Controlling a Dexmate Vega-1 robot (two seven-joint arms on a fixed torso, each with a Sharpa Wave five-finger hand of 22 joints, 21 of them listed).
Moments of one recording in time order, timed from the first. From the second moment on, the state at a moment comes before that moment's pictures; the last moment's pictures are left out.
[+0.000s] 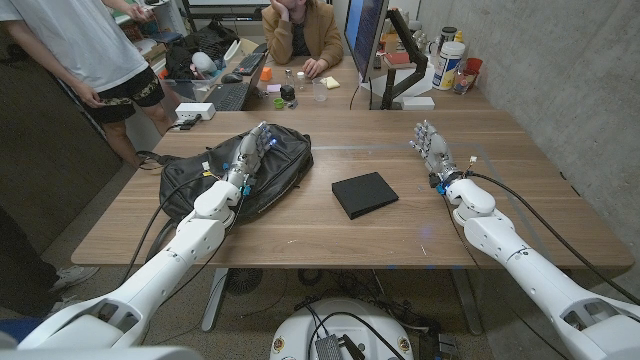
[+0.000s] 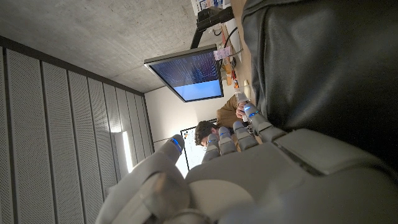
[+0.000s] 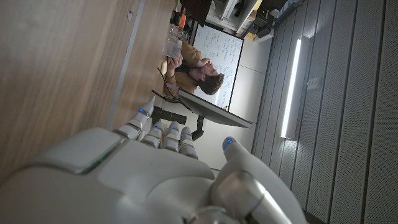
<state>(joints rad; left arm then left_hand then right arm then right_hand) 0.84 0.51 0.37 -1.31 -0.64 -0.29 -0.02 0.16 0.13 0.51 0.17 0.22 -0.05 -0.06 0.18 0.18 0.00 -0.08 0.17 0.18 -0.02 -0.03 0.20 0.18 0.00 -0.03 0.52 0.18 -0.85 -0.47 -0.32 -1.30 0.61 0.27 0.05 0.08 0.10 0.35 0.13 0.19 0.02 0.00 0.19 0.18 0.02 -0.01 0.20 0.18 -0.05 -0.03 0.18 0.17 -0.01 -0.03 0.45 0.18</state>
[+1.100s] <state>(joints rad) 0.85 0.53 0.36 -1.35 -0.60 -0.29 0.01 0.16 0.13 0.51 0.17 0.22 -0.05 -0.06 0.19 0.18 -0.01 -0.09 0.17 0.18 -0.03 -0.03 0.20 0.18 0.00 -0.03 0.52 0.18 -0.90 -0.27 -0.07 -1.31 0.39 0.18 0.20 0.08 0.10 0.35 0.13 0.19 0.02 0.00 0.19 0.18 0.02 -0.01 0.20 0.18 -0.05 -0.03 0.18 0.17 -0.01 -0.03 0.45 0.18</state>
